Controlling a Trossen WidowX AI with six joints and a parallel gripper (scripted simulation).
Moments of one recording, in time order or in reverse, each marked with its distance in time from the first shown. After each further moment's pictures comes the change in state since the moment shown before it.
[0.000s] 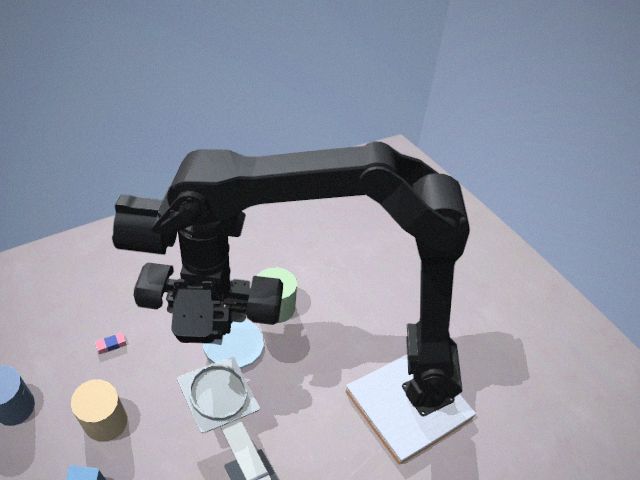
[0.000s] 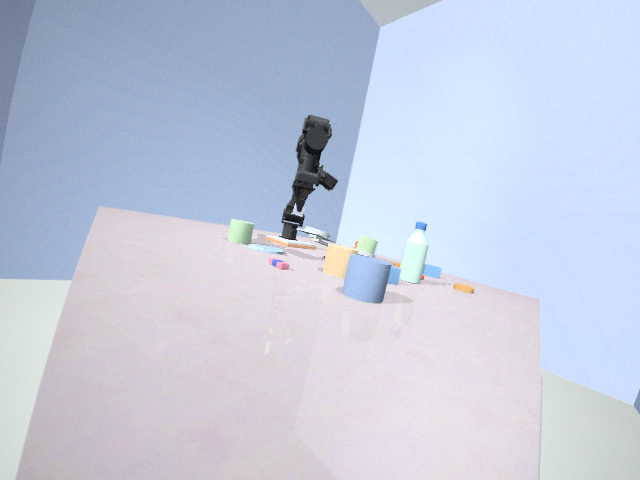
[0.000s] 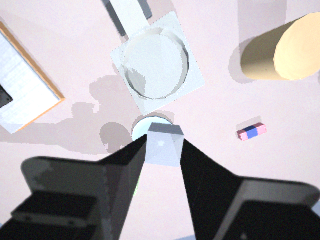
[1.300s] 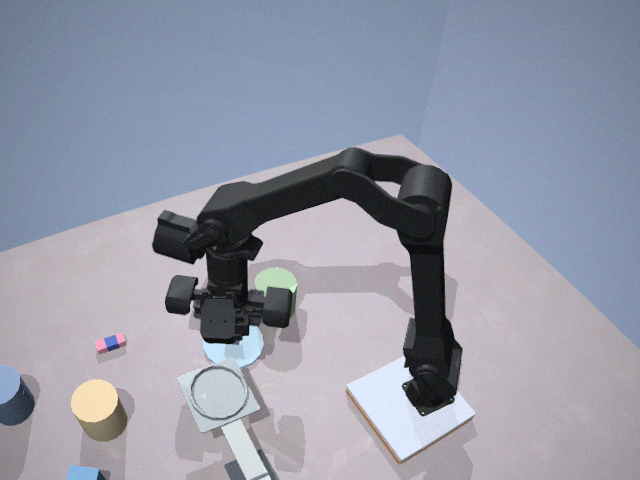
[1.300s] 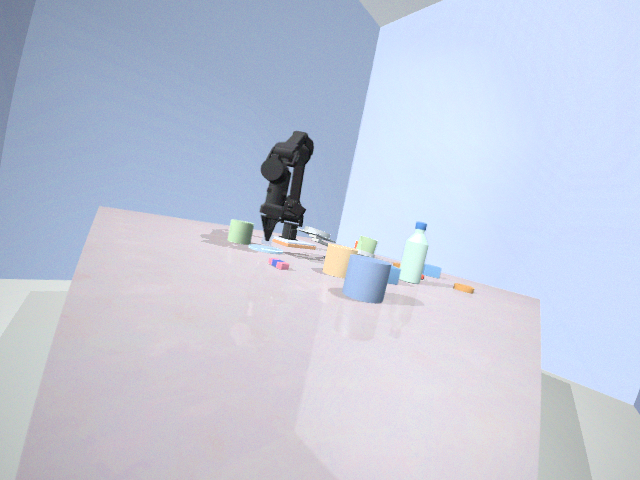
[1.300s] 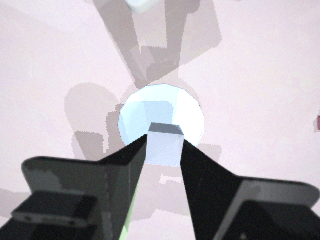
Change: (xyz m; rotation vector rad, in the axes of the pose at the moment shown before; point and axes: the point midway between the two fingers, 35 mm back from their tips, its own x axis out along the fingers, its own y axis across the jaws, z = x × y) arm 0.099 0.010 -0.072 0.001 0.010 -0.002
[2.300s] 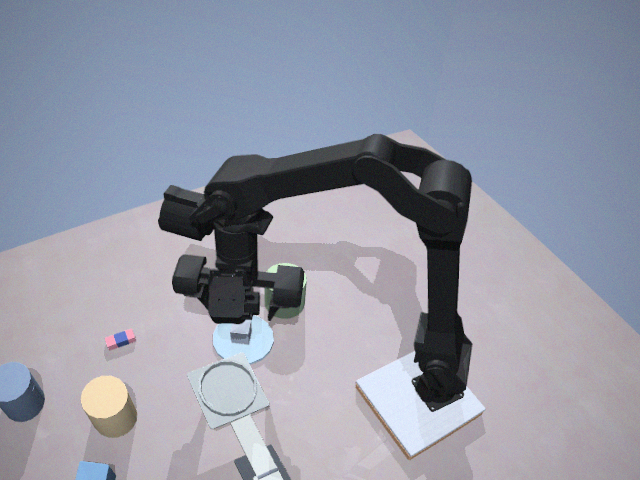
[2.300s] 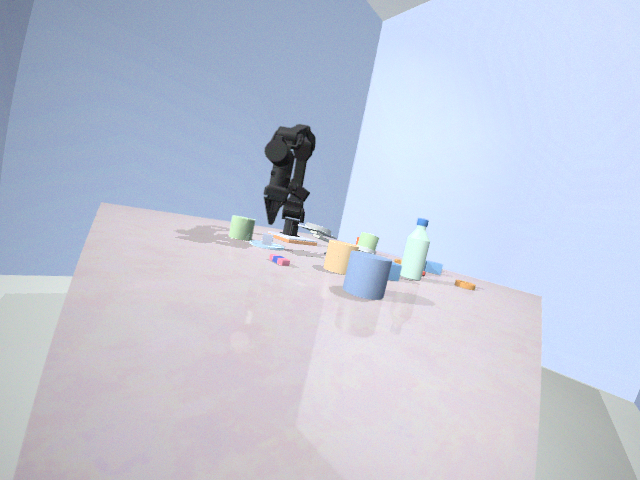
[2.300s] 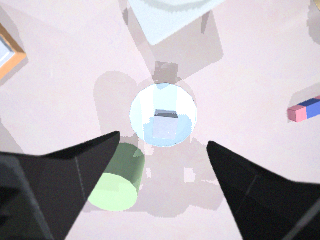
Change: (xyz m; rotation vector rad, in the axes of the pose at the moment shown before) arm -0.036 0.002 0.000 -0.001 -0.003 0.012
